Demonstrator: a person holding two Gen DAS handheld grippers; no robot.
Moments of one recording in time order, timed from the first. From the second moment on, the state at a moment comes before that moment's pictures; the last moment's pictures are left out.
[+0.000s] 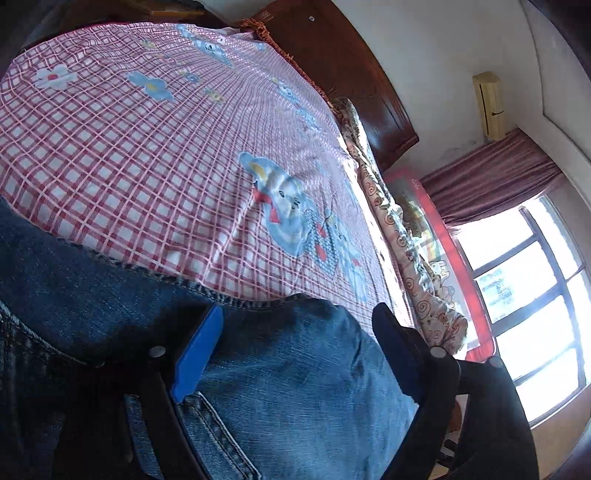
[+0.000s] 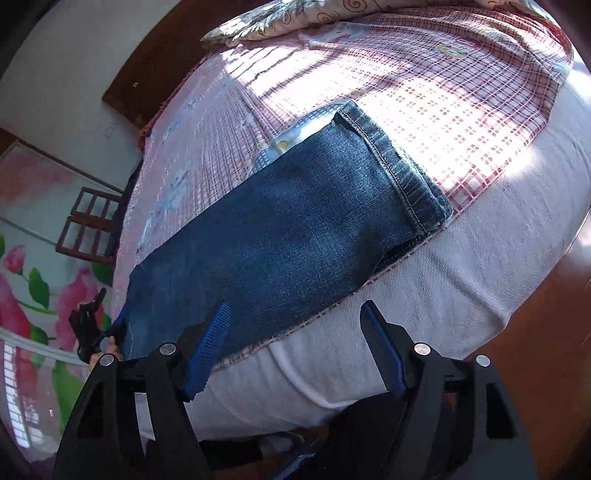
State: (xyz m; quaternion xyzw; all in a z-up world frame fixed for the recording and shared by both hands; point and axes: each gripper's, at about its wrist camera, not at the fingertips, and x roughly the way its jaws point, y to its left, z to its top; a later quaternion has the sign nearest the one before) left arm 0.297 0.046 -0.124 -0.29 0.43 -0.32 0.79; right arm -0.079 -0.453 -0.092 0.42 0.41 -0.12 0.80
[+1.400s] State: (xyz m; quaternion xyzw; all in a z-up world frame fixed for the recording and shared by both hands) left arm 0.234 0.089 -0.078 -0.33 0.39 -0.27 0.82; right arm -0.128 -0.473 -0.101 0.50 0.33 -0.14 0.79
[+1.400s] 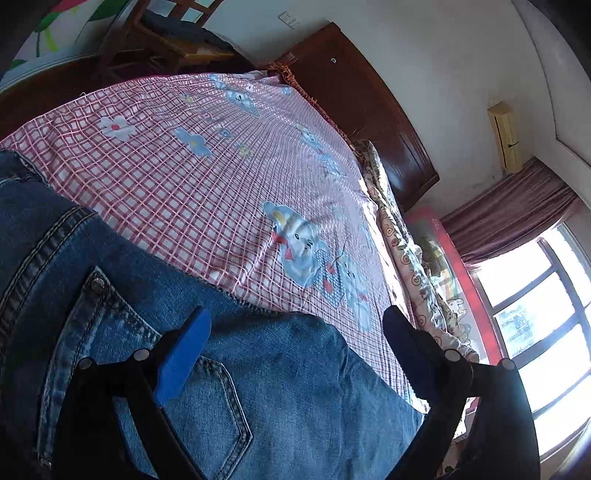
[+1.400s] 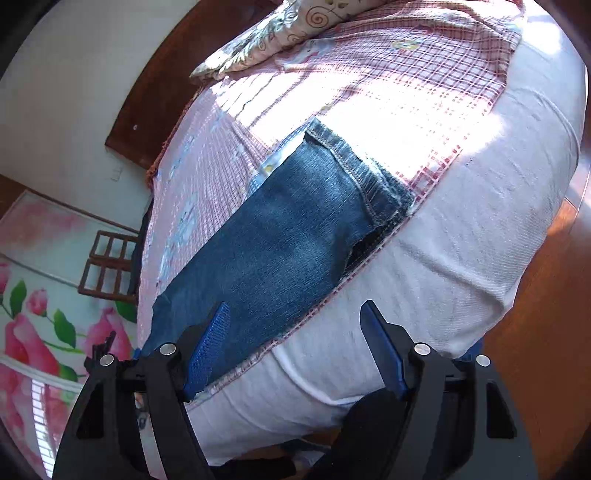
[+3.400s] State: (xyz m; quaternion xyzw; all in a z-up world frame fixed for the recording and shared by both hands) left arm 0.068 0.121 -0.071 -0.20 0.46 -0.22 0.84; right arm 0.087 -0.250 -0.035 0.29 0.37 0.05 0.88
